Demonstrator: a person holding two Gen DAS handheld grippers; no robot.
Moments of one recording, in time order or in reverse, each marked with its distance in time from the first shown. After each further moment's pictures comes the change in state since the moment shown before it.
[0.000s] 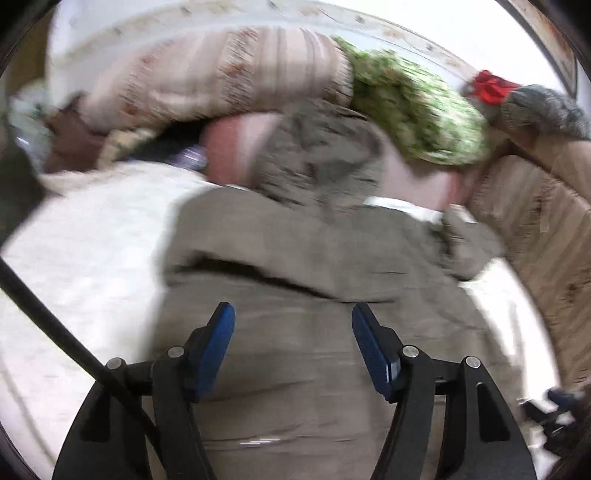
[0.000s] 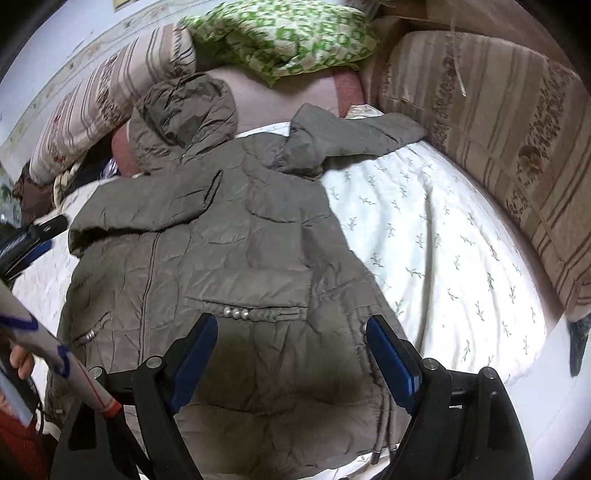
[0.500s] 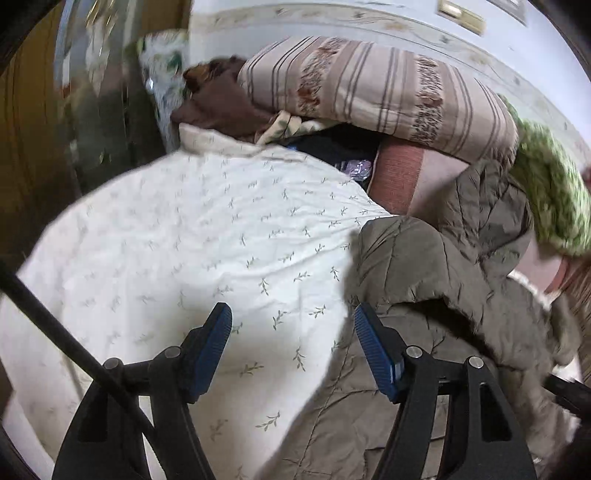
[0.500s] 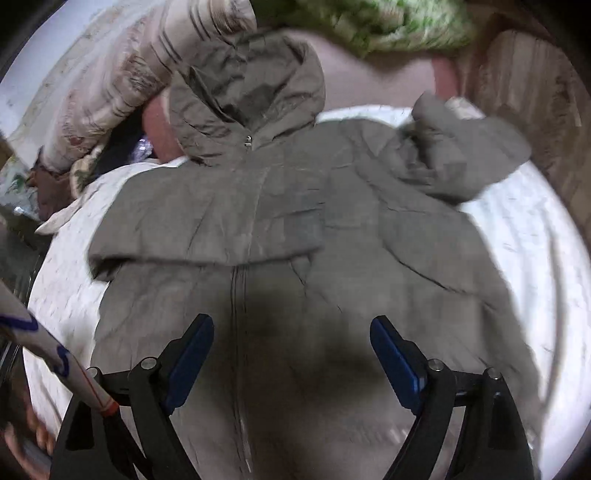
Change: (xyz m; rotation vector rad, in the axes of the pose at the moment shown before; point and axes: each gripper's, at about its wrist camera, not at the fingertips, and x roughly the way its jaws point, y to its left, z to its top) left arm 0.015 0.182 -0.007 -0.354 -0.022 0.264; right arm 0.121 0.125 0.093 -0.017 0.112 0.139
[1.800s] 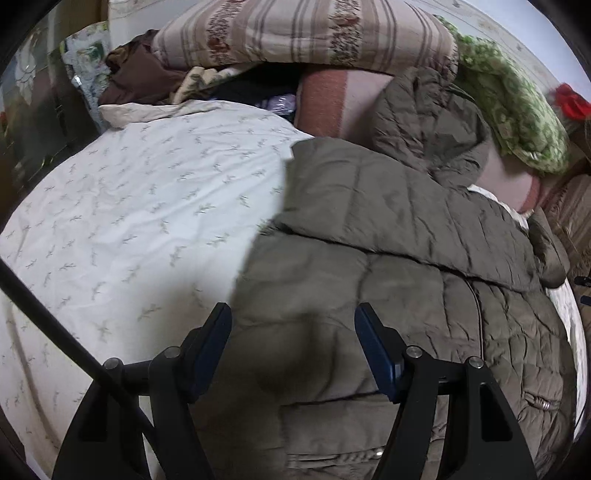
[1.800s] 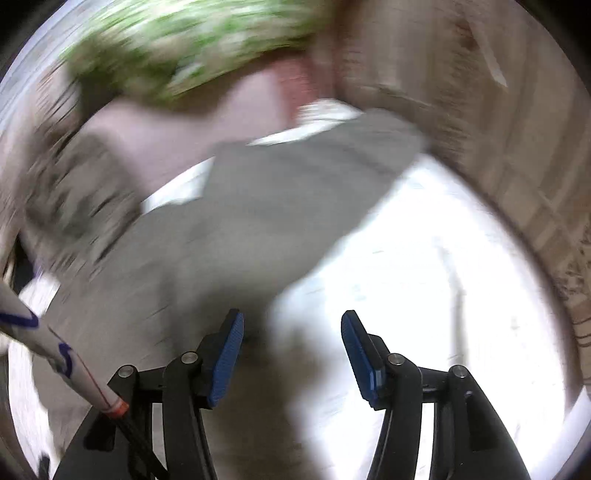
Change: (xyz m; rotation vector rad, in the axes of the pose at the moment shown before) left arm 0.025 -0.094 -0.064 0.225 0.154 -0.103; right arm 0.001 -0.235 0.092 0.318 -0.059 -0.216
